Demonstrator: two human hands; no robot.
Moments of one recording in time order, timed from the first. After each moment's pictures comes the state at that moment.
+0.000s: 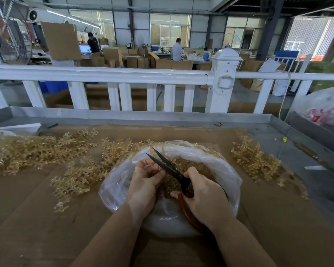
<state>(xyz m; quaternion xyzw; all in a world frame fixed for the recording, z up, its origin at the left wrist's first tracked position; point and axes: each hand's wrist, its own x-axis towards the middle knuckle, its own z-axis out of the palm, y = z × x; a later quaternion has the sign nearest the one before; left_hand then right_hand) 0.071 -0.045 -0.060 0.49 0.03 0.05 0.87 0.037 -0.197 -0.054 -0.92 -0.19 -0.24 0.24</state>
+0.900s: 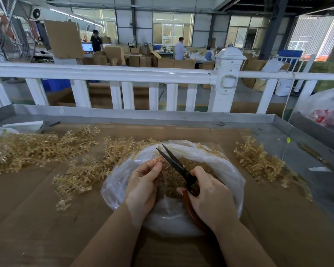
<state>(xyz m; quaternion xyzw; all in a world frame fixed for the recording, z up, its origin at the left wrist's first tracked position) 0.065 -0.041 -0.047 0.43 0.06 0.02 0.90 0.035 -0.196 -0.055 -0.93 -0.13 -0.28 0.21</state>
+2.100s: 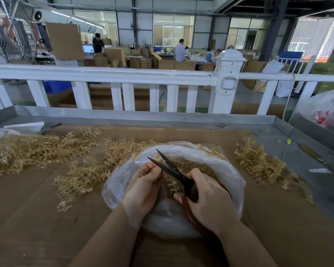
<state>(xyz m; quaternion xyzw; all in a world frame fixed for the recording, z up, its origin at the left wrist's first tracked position) 0.067 -0.036 -0.049 0.42 0.01 -0.02 0.91 0.032 -0.198 -0.054 -0.93 -0.17 -0.23 0.24</state>
